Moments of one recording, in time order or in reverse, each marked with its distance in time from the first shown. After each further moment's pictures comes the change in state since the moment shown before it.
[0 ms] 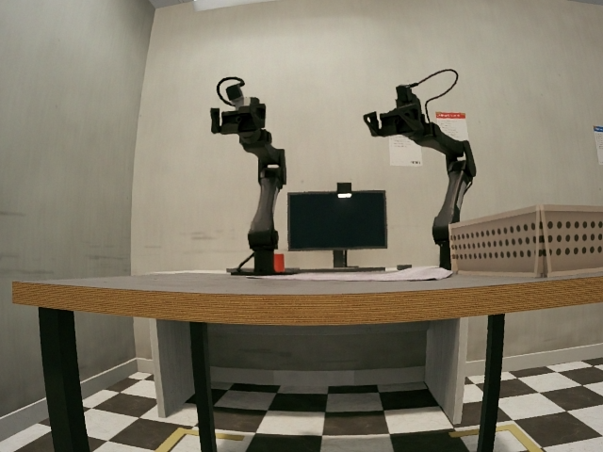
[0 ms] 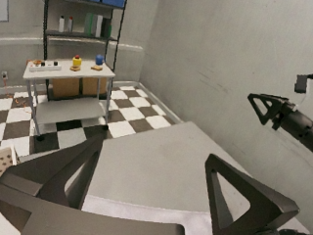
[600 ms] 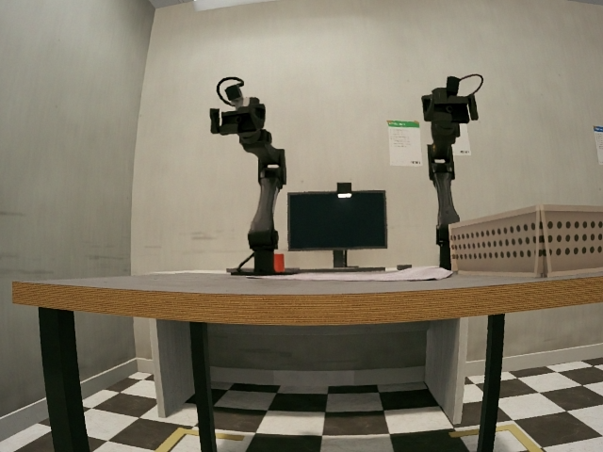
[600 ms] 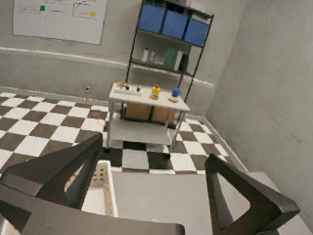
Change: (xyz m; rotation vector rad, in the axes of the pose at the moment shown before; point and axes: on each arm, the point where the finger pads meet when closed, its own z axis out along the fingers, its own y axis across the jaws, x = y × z) left arm -0.022 0.177 -0.034 -0.469 -0.099 0.009; right arm 0.001 -0.002 0.000 0.013 0.003 0.000
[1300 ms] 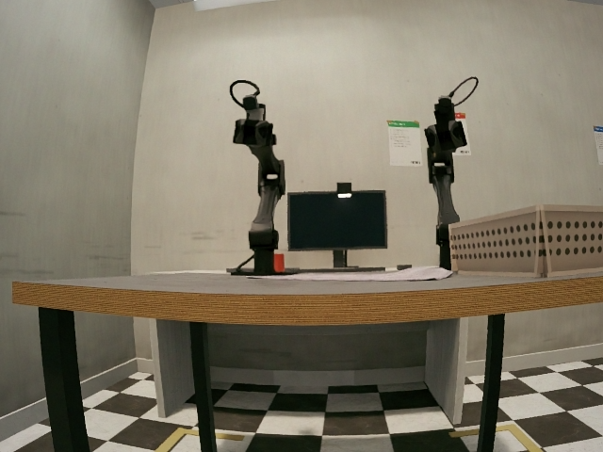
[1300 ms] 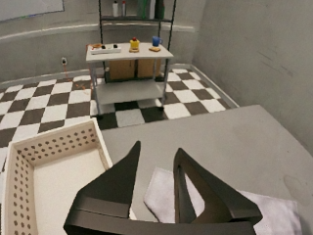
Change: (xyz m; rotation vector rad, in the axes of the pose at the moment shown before) left arm 0.086 -0.032 -0.019 0.216 0.237 0.164; right arm 0.033 0.034 -0.056 -0.159 0.175 -0.144
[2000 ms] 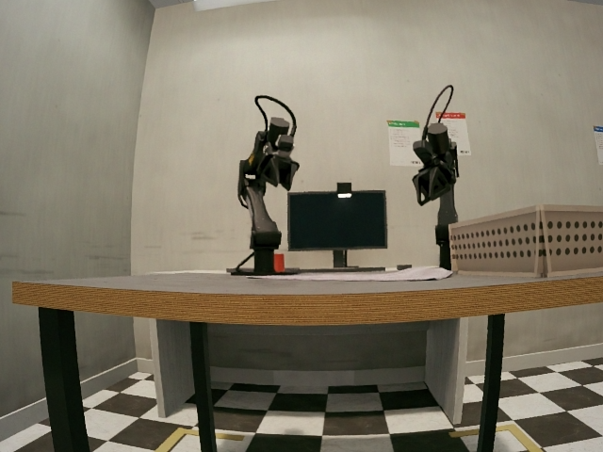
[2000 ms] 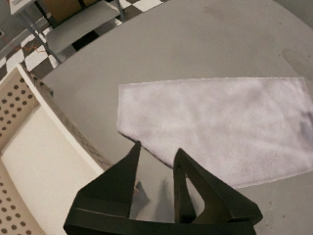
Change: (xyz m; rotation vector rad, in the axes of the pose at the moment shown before) left arm 0.136 -0.080 -0.003 0.361 0.430 0.313; right arm 0.131 0.098 -0.055 -0.356 0.540 -0.275
